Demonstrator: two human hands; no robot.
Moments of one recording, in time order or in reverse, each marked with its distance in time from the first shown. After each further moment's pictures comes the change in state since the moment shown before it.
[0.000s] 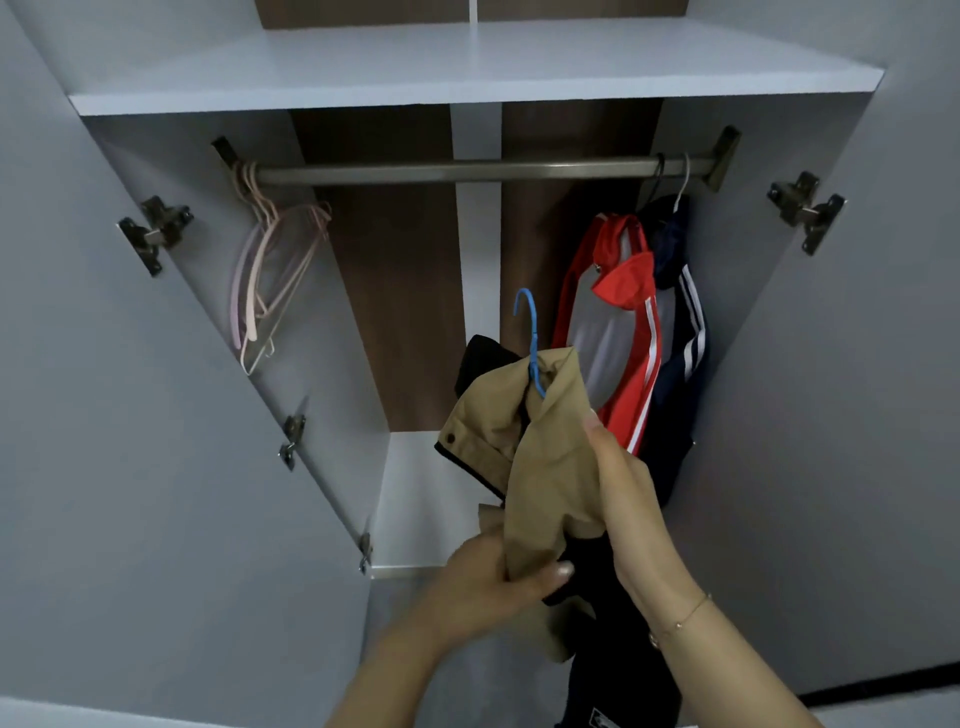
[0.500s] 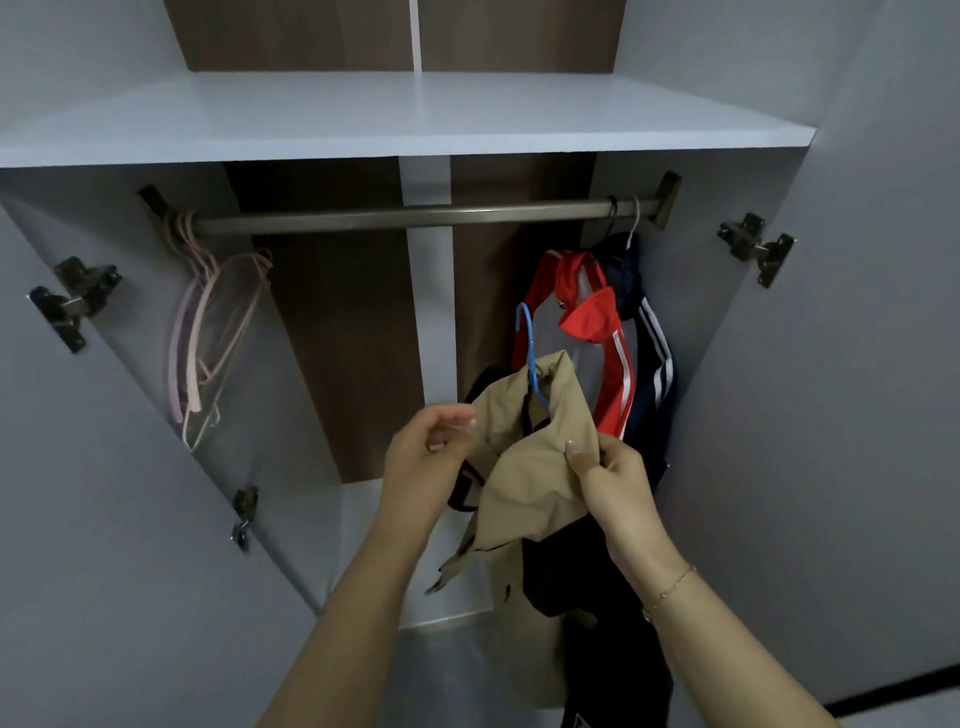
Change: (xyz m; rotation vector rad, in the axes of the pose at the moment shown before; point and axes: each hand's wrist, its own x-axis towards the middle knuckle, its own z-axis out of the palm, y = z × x) left_hand 0.077 0.044 -0.109 -0.378 0.460 0.315; right_hand 0.047 -0.019 0.033 -0.104 0.156 -0.229
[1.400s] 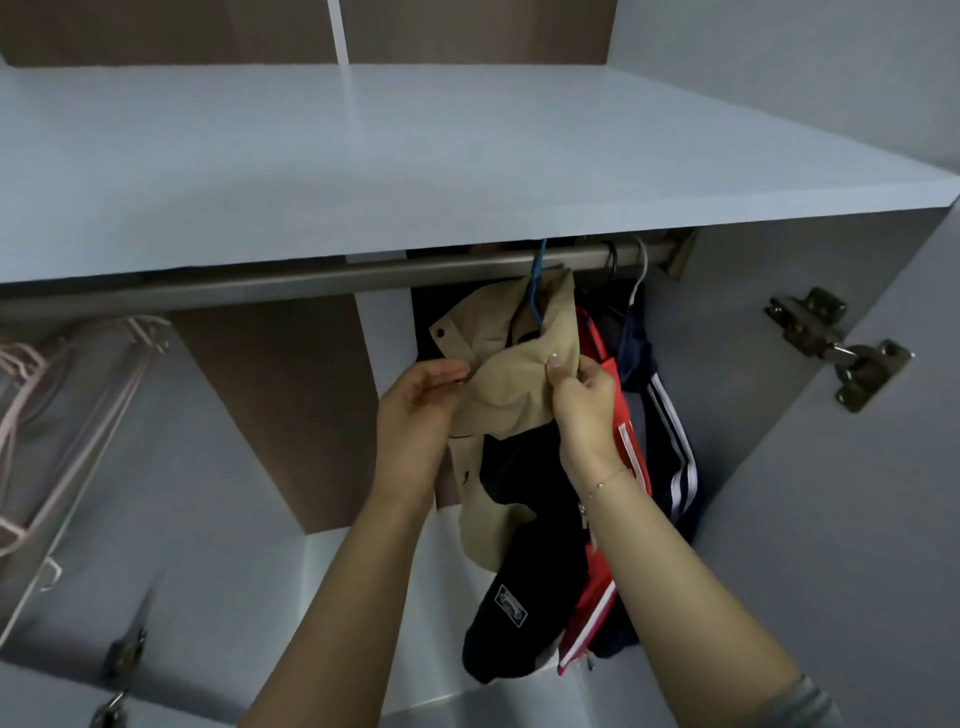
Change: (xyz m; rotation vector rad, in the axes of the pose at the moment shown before) left_hand 0.221 0.010 0.093 -0.197 0.073 -0.052; right_hand 0.277 -0.052 0.041 0.251 0.168 -0.080
